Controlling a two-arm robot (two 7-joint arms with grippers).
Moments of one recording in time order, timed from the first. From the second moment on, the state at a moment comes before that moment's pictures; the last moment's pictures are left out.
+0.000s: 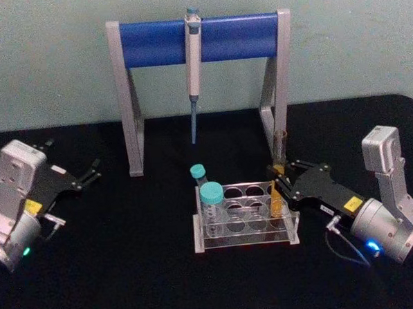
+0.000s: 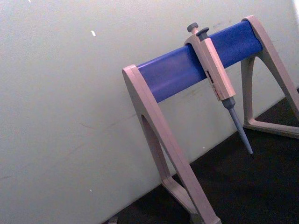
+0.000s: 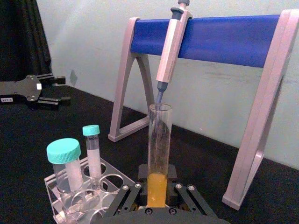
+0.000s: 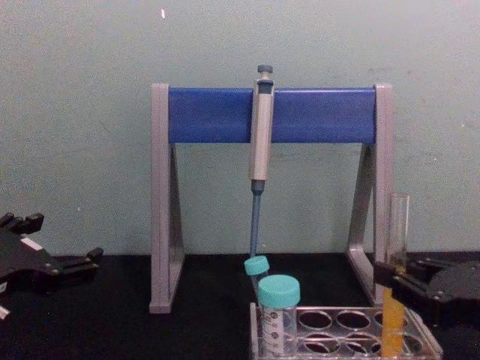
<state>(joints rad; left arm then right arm) -0.20 0.60 0.45 -1.41 -0.25 -0.12 0.03 0.15 0.42 -0.33 -1.40 0.40 -0.13 0.50</state>
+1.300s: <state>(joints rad) -0.20 0.60 0.45 -1.41 -0.25 -0.12 0.03 0.14 0.42 -0.31 -1.44 0.42 -0.12 0.49</state>
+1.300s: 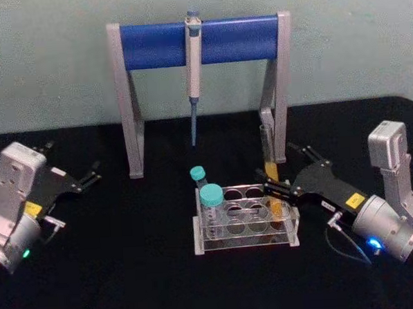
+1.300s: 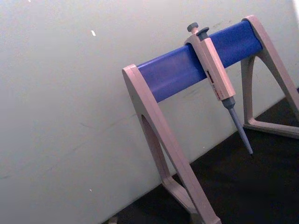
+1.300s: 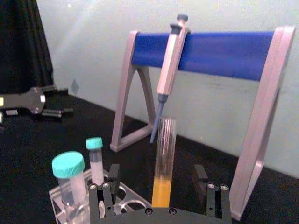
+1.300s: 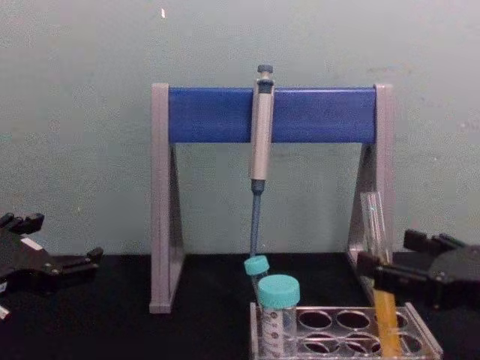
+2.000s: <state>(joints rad) -0.20 0.60 0.45 -1.41 -0.25 -0.12 0.03 0.07 0.42 -0.25 -1.58 0.42 -0.10 0.38</state>
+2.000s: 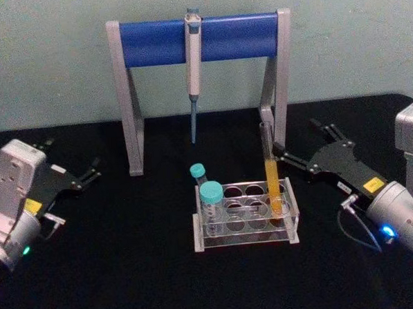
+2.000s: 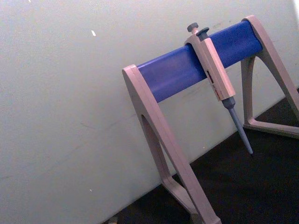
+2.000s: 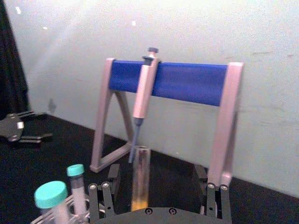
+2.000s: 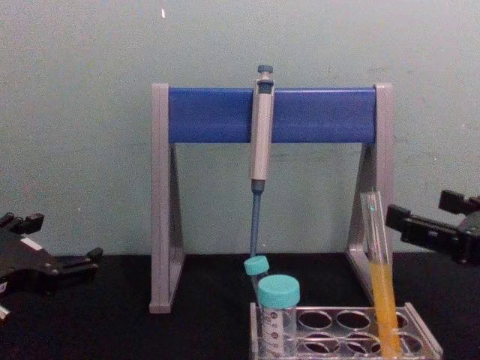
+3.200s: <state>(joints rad) -0.20 0.60 0.45 -1.41 -0.25 -0.12 0.03 0.11 0.29 -0.17 -1.41 0.22 -0.11 0.21</state>
